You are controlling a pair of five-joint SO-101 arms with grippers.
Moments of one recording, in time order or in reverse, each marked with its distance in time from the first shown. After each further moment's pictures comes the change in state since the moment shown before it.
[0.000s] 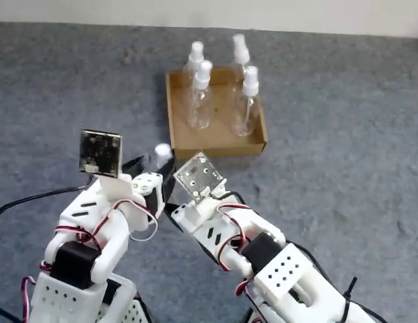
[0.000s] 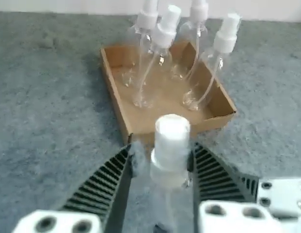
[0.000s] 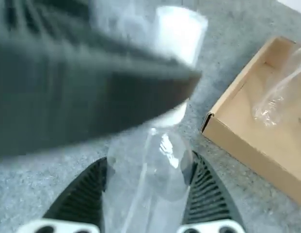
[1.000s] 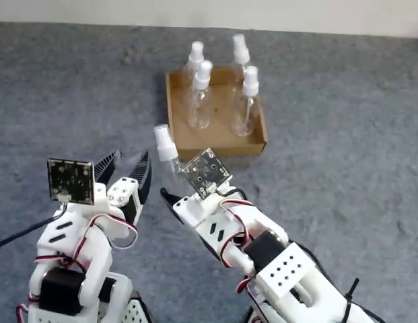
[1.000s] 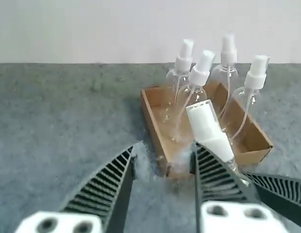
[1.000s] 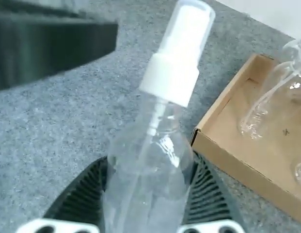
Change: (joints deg) left arm -7.6 -16.2 4.5 0.3 -5.7; right arm 1.6 -0.2 -0.1 -3.1 -0.1
